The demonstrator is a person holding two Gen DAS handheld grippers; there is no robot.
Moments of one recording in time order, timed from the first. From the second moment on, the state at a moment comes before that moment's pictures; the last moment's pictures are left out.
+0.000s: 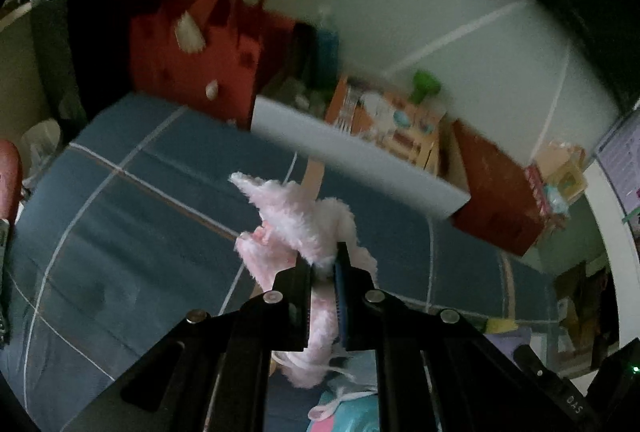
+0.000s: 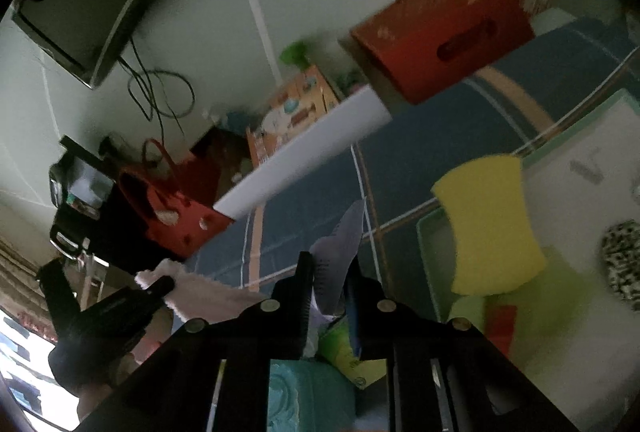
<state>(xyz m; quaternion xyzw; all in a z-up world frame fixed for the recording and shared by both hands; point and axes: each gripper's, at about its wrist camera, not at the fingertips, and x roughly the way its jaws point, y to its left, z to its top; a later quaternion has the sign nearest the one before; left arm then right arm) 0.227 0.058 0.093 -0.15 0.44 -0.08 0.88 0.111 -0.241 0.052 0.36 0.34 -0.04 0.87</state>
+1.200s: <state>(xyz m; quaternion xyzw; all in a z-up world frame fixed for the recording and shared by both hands) 0.094 -0.094 0.146 -0.11 0.32 -0.30 0.89 -0.008 -0.377 0.063 0.34 0.30 -0.26 0.85</state>
